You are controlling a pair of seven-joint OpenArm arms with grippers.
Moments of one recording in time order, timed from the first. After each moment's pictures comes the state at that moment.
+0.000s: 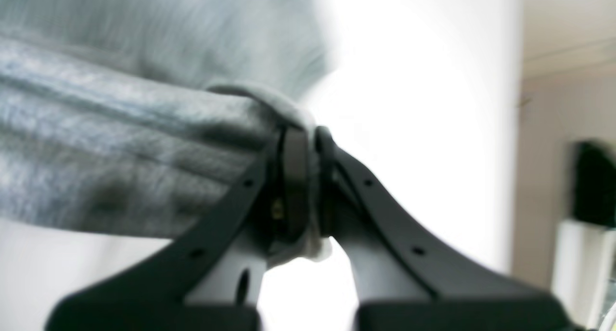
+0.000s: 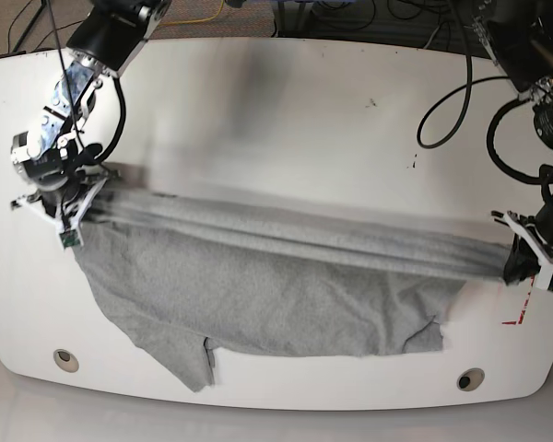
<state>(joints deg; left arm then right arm) -6.5 -23.1 -30.6 106.6 -32.2 -36.6 64.0 2.0 7.0 32.0 105.4 -5.2 41.5 -62.7</state>
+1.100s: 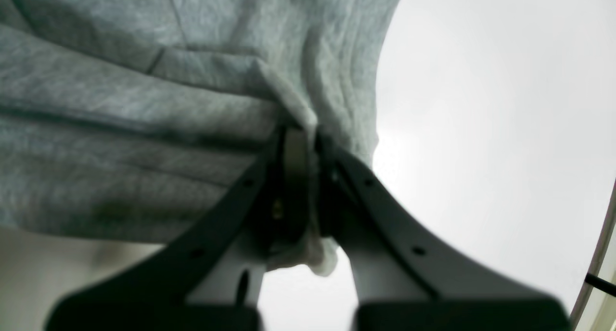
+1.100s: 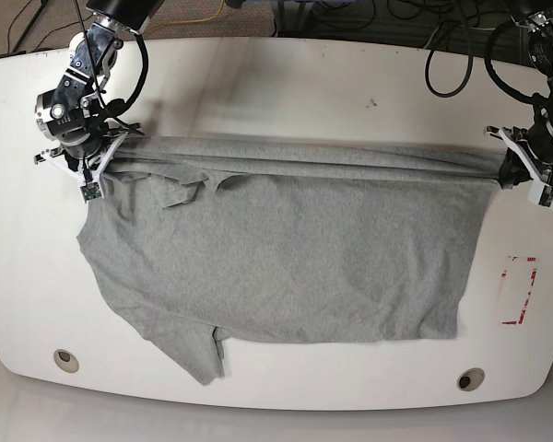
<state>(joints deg) 11.4 -23.3 -34.1 106.1 -33.9 -36.2 63.5 -5.7 3.5 32.5 105.3 -6.6 41.2 -59.3</state>
